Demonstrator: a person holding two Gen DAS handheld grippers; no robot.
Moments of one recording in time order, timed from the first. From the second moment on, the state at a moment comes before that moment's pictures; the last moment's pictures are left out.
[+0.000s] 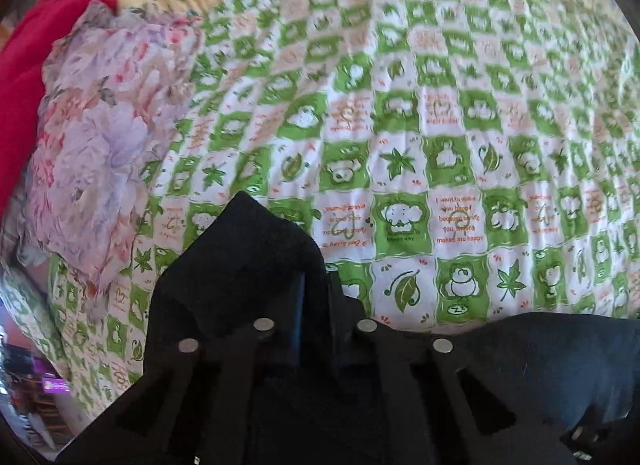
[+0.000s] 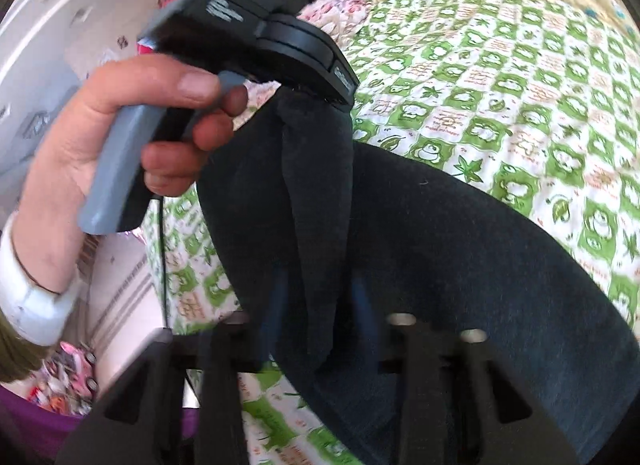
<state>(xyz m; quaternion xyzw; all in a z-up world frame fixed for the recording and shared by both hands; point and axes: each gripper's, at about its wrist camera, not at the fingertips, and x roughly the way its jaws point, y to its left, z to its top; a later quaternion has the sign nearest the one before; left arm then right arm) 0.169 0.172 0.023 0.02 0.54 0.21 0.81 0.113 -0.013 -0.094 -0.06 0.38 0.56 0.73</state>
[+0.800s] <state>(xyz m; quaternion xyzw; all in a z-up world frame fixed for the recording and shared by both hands) -0.043 0.251 0.029 -0.29 0.33 0.21 0.87 0.055 -0.007 -0.071 -0.19 0.27 0.61 0.72</state>
